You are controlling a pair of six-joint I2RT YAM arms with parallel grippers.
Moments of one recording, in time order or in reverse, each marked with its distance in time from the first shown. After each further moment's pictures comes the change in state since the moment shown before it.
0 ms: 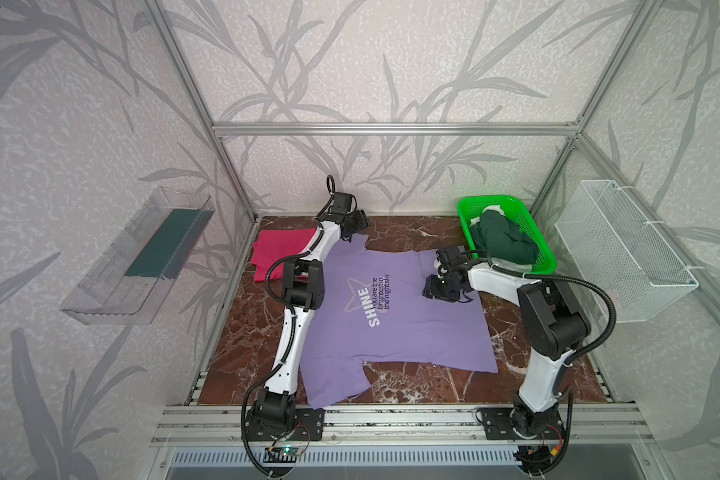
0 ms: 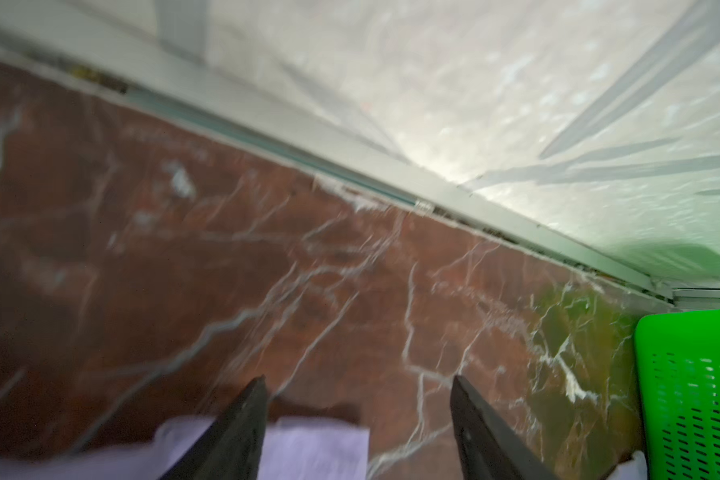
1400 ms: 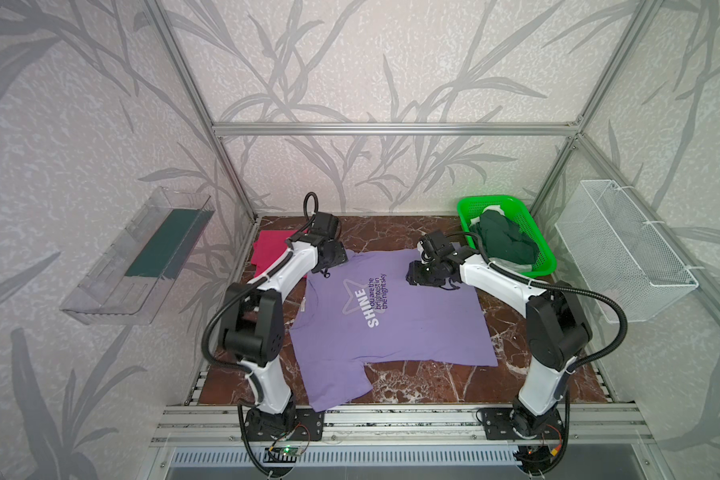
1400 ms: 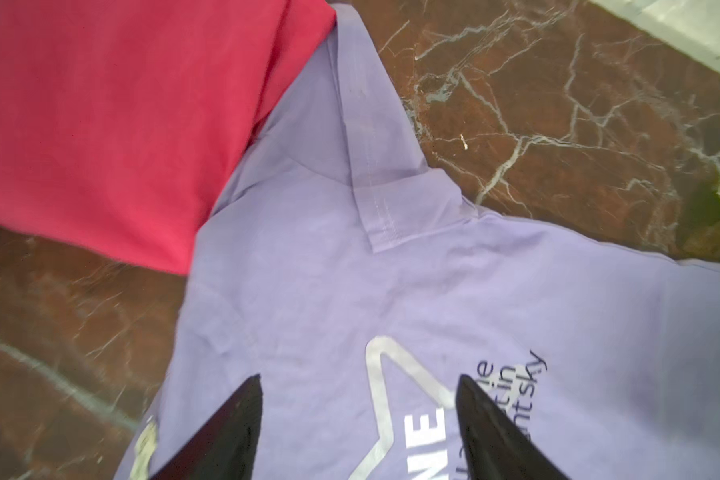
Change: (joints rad) left arm -0.026 -0.869 -1.102 -0.127 -0.318 0.037; right arm 0.120 -0.033 0.227 -0.109 0.089 -0.008
